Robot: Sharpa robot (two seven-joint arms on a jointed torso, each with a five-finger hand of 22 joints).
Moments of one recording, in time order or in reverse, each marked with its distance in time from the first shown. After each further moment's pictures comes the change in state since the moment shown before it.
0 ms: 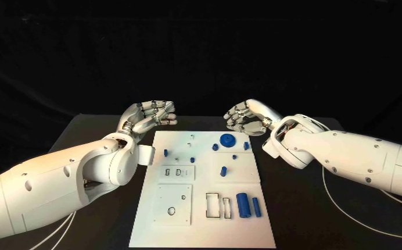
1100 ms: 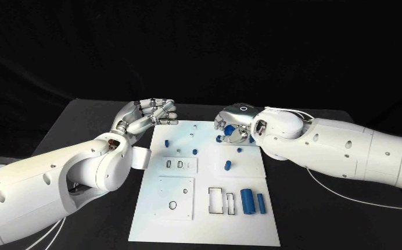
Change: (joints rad) left arm 0.007 -0.041 0.017 0.102 -0.019 0.039 -0.033; left_hand -0.004 -0.004 0.000 0.000 0.000 0.000 0.000 0.000 0.000 0.000 0.000 -0.017 0.000 -0.004 0.004 -0.004 0.008 0.000 0.021 -0.007 0.016 0.006; right arm 0.027 0.071 0.003 0.010 -0.666 0.199 -0.293; right_hand -0.064 -0.083 -0.050 0.036 0.067 0.030 -0.034 -0.027 0.080 -0.015 -0.035 -0.011 0.045 0.312 -0.066 1.004 0.957 -0.039 0.345 -0.081 0.770 0.768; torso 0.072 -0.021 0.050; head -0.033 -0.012
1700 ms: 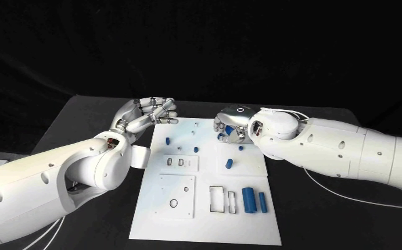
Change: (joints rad) left arm 0.005 -0.001 0.000 0.006 -0.001 0.009 -0.007; left_hand 0.000 0.000 0.000 0.000 0.000 0.000 0.000 0.000 0.000 0.000 0.000 -0.003 0.000 0.000 0.000 0.000 0.001 0.000 0.000 0.000 0.004 0.000; right arm -0.011 0.021 0.000 -0.023 -0.031 0.023 -0.010; right_hand 0.026 0.026 0.030 0.010 -0.003 0.031 -0.005 0.008 0.021 0.034 -0.009 0.019 0.007 0.000 0.000 0.069 0.076 -0.016 0.043 0.000 0.097 0.140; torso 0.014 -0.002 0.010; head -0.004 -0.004
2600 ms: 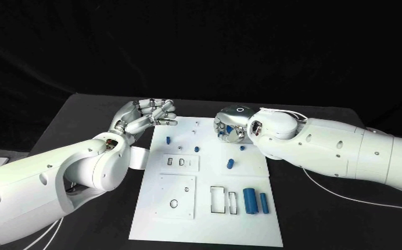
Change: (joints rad) left arm 0.001 0.000 0.000 -0.008 0.001 0.014 -0.013; left_hand 0.000 0.000 0.000 0.000 0.000 0.000 0.000 0.000 -0.001 -0.004 0.004 -0.005 0.000 0.000 0.000 0.000 0.002 0.000 0.003 0.003 0.000 0.000; right arm -0.003 0.004 0.004 -0.013 0.003 -0.010 -0.002; right_hand 0.036 0.036 0.099 -0.031 -0.041 0.041 -0.016 0.027 0.041 0.053 -0.016 0.007 0.002 0.000 -0.008 0.017 0.004 -0.015 0.021 -0.007 0.058 0.087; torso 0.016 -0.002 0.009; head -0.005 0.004
